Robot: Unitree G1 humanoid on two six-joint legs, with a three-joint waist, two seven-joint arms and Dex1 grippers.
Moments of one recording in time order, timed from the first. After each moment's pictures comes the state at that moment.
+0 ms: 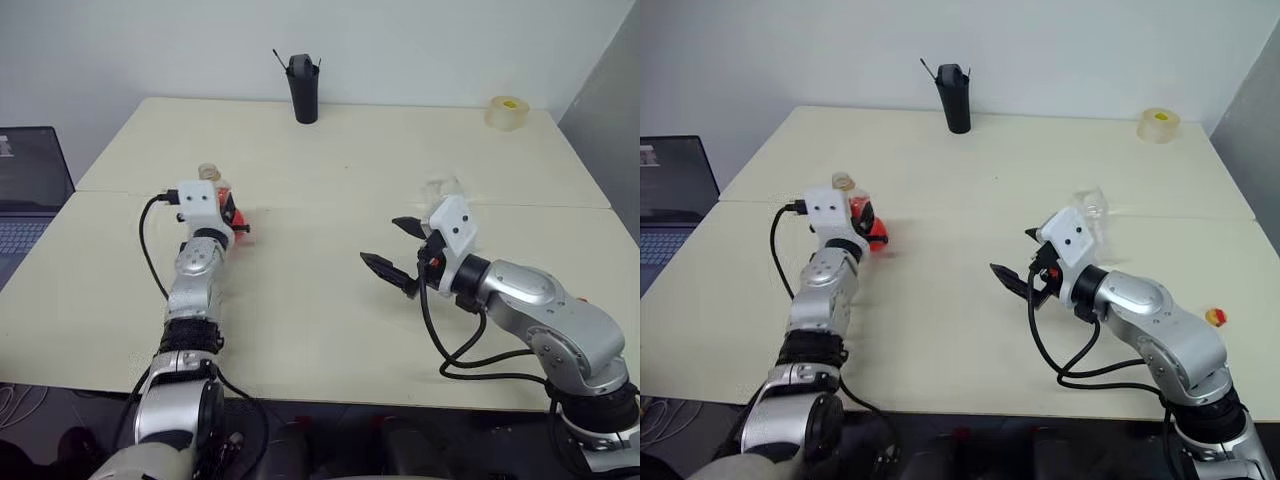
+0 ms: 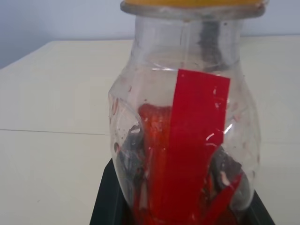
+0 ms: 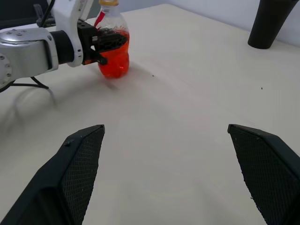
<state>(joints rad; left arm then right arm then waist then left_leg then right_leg) -0.58 0.30 0.21 0.40 -0.12 0.16 -0.04 -0.39 -0.55 0.12 -0.60 0.55 0.83 0.36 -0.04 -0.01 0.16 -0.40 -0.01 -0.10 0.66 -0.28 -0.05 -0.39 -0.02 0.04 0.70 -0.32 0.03</state>
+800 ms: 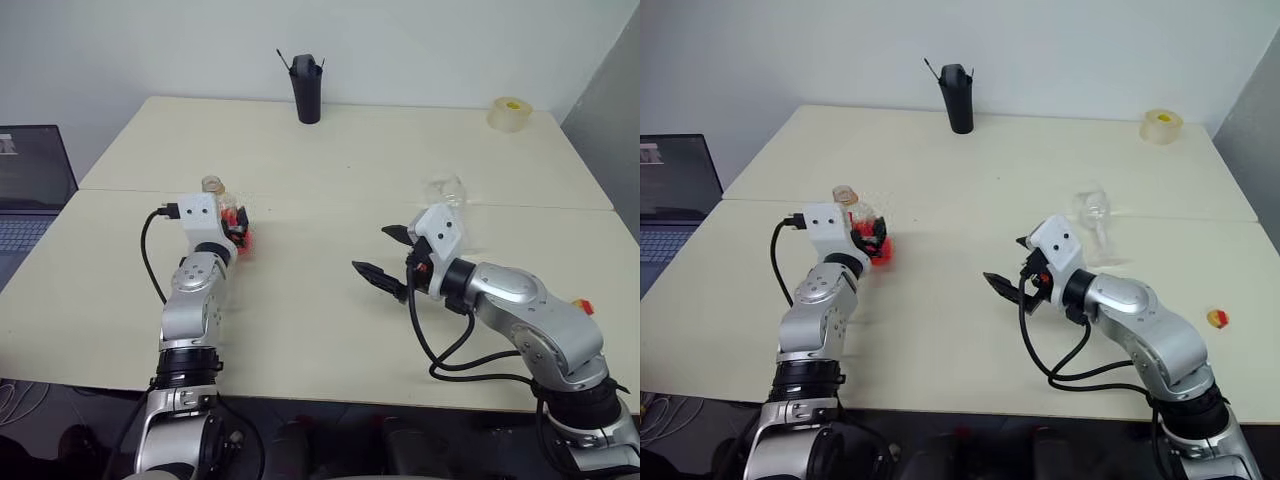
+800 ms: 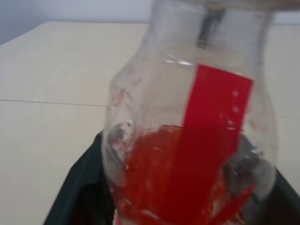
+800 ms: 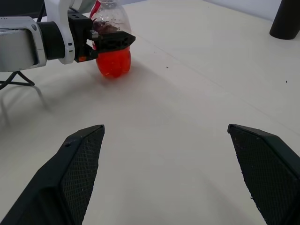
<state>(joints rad) -0.49 0.26 0.20 0.16 -0.15 0.35 -0.04 -0.40 -0.49 0.16 -0.54 0.48 0.82 0.43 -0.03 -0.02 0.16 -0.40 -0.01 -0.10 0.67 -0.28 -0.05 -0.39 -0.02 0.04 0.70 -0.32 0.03</state>
